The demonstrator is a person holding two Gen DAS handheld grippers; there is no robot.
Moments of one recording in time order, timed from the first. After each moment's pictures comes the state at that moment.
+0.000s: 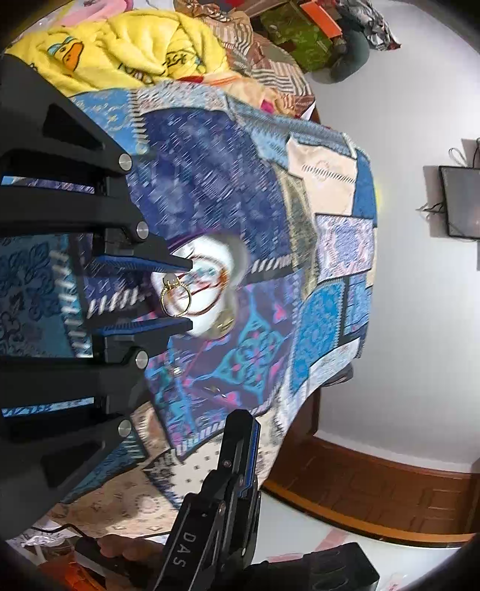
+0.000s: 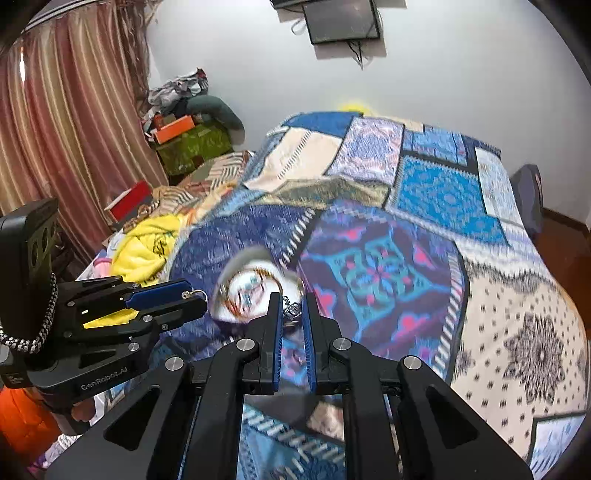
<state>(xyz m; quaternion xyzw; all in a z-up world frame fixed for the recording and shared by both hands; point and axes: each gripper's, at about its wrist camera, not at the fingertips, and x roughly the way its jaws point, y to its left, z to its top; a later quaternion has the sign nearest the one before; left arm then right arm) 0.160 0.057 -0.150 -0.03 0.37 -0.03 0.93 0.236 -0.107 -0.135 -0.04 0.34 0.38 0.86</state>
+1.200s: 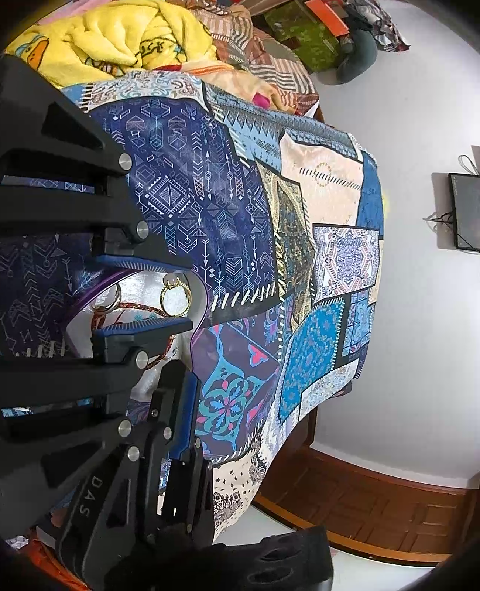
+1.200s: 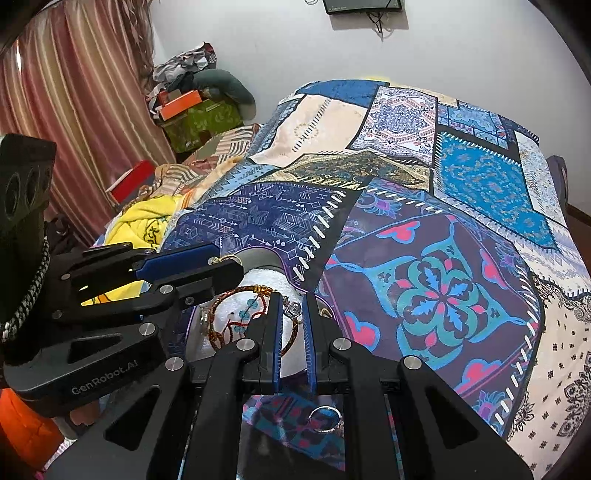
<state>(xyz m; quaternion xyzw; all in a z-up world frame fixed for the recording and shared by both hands) 0.228 0.089 -0.177 -0.04 0.38 -0.02 0.92 0.277 -0.049 -0.181 -0.06 0.39 0.41 0.83</state>
